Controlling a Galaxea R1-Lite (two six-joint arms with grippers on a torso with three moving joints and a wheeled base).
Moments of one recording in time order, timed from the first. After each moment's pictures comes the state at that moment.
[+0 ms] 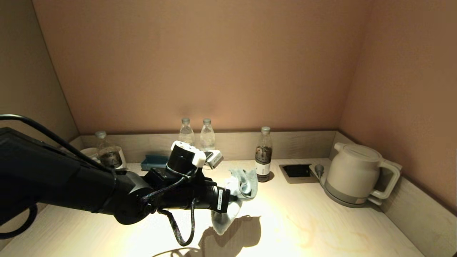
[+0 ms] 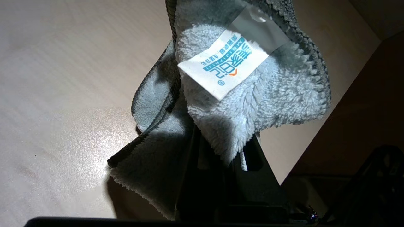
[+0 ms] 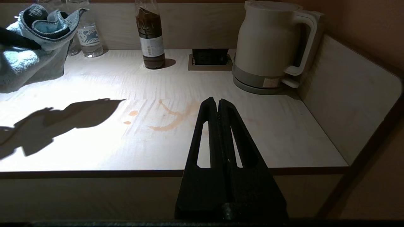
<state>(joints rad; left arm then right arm) -0.72 2.12 -1.17 -0.36 -0.27 -0.31 0.02 0.00 0.00 0.00 0.00 -0.01</state>
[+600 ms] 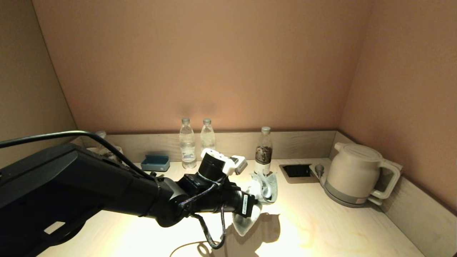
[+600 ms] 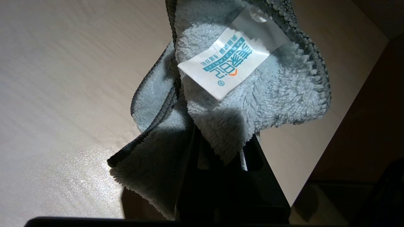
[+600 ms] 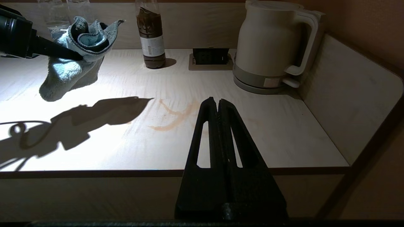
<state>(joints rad) -0.81 2.28 -1.37 -0.36 -0.22 -0.30 0.02 0.00 0.00 0.00 0.00 -0.01</state>
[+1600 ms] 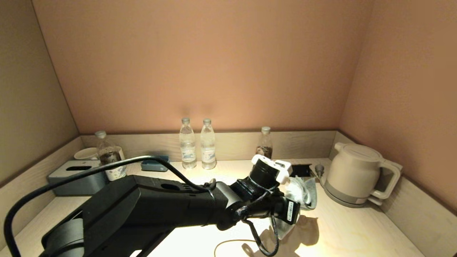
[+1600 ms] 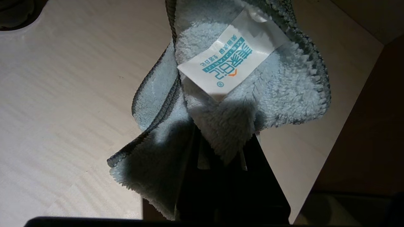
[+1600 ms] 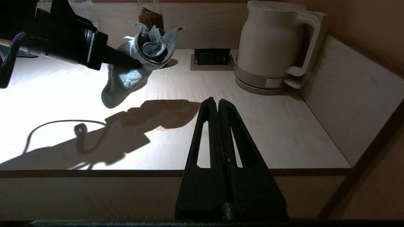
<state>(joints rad) -0.97 2.54 -1.91 -0.11 -0.11 -0.29 0.02 0.00 0.00 0.00 0.00 -0.01</state>
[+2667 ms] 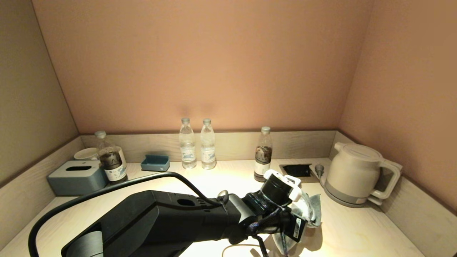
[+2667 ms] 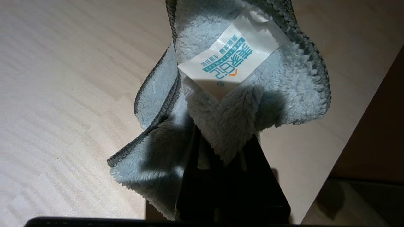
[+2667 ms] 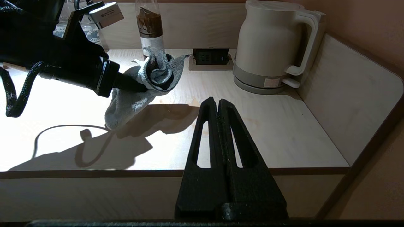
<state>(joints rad) -1.00 2.60 -1.95 -0.04 -0.05 -0.28 0.02 0.00 0.00 0.00 0.00 -0.01</state>
